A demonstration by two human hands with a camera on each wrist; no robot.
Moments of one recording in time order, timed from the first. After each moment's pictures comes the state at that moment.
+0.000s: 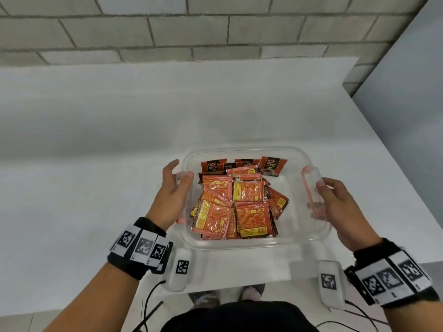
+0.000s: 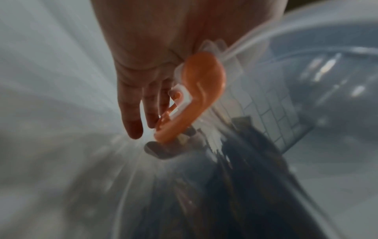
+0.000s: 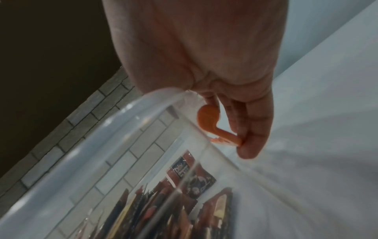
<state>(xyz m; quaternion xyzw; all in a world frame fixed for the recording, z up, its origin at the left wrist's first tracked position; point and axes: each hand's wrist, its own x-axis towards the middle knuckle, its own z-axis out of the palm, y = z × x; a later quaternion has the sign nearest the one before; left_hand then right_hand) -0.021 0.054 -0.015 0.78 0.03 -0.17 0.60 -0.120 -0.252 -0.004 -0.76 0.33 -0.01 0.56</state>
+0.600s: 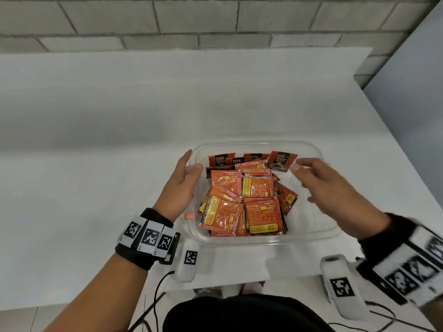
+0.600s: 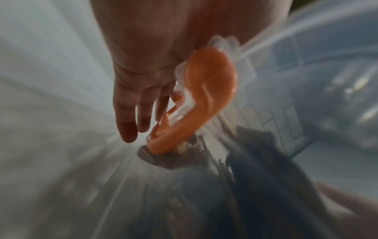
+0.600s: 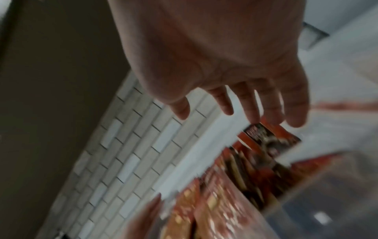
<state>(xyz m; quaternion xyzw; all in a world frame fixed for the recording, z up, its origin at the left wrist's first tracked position) -0.013 0.053 -0.011 0.77 0.03 -0.20 0.61 -0.094 -0.193 0.064 -0.83 0.25 0.11 0.49</state>
